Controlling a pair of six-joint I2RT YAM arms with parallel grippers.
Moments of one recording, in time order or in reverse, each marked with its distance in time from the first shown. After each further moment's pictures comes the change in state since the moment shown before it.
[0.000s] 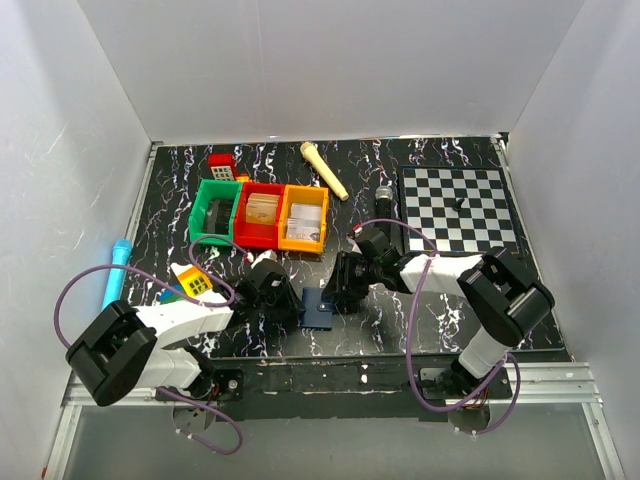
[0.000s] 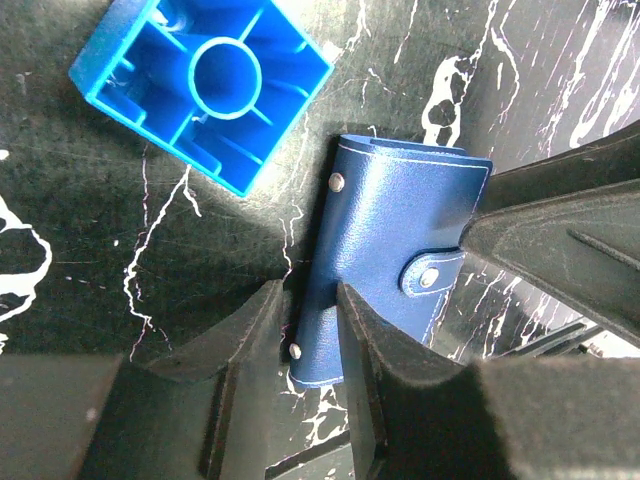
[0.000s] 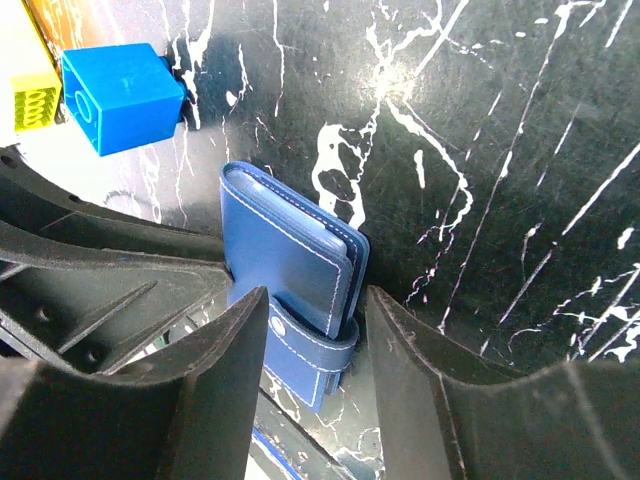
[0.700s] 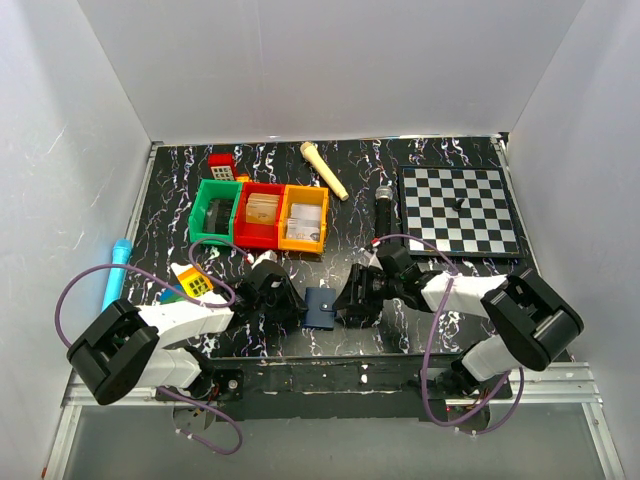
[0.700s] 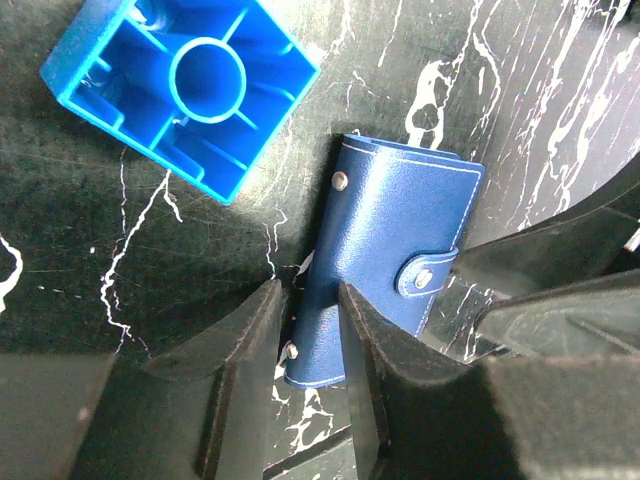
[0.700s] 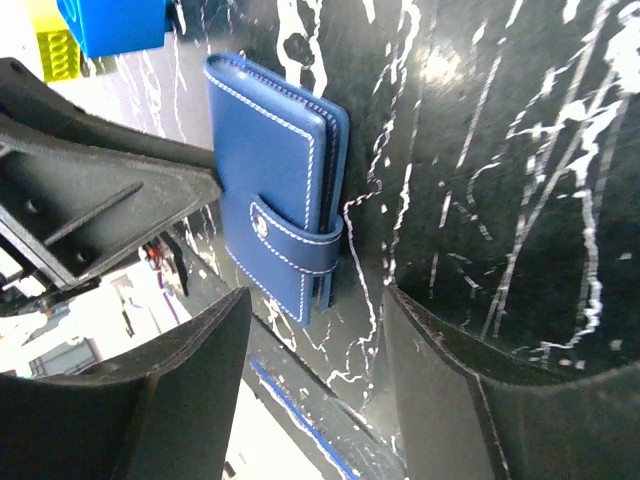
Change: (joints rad) left arm -0.001 0.010 -0.016 0.054 0.011 -0.031; right arm -0.049 -0.176 -0.216 0.071 -0.080 0.059
